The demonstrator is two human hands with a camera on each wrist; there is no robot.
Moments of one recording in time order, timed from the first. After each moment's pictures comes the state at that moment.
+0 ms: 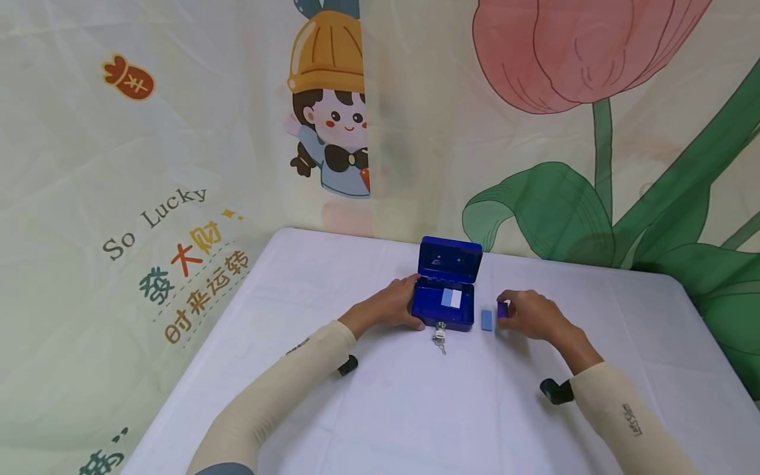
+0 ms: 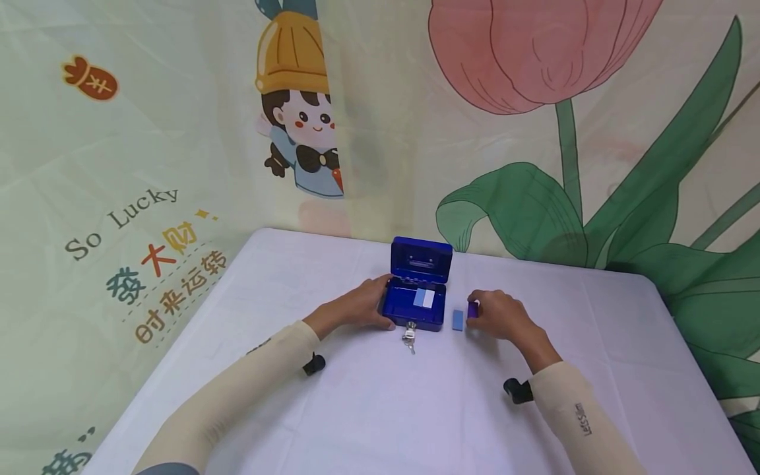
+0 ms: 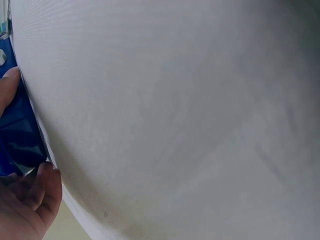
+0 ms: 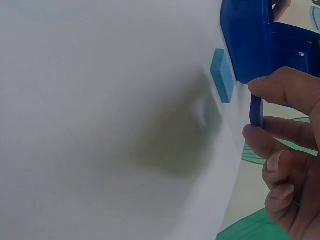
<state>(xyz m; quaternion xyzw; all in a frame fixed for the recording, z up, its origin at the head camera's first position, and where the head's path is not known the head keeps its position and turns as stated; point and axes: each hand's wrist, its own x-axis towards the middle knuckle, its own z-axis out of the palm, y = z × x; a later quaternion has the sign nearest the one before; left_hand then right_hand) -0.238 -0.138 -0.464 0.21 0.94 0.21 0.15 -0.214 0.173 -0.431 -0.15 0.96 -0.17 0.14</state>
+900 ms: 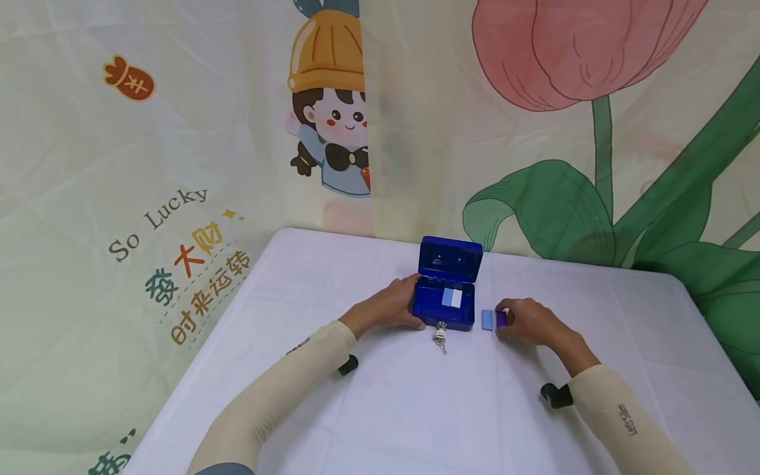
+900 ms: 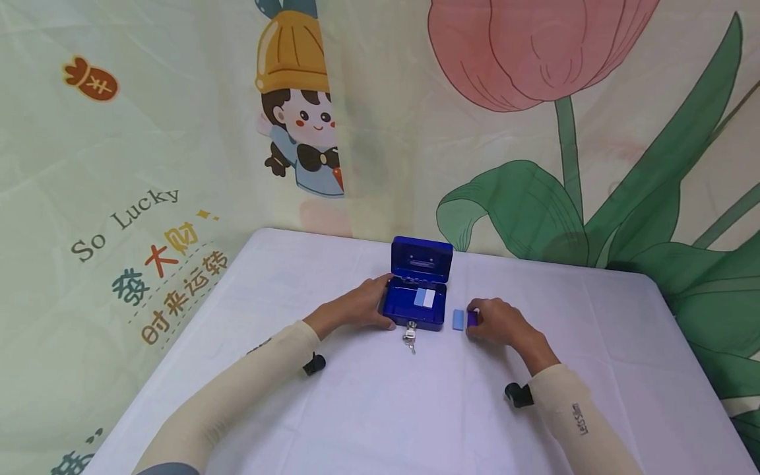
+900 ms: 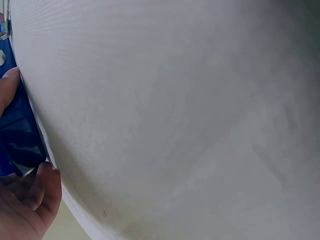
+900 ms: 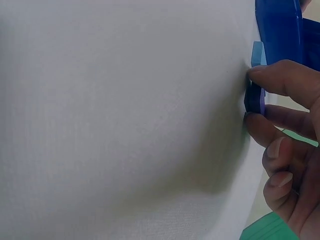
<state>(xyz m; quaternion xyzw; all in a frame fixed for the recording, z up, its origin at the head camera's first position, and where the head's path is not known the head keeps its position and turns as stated) -0.224 -0.145 -0.460 0.23 0.94 0.20 0.15 -0.190 0.169 -0.451 -0.13 0.96 -0.18 0.17</state>
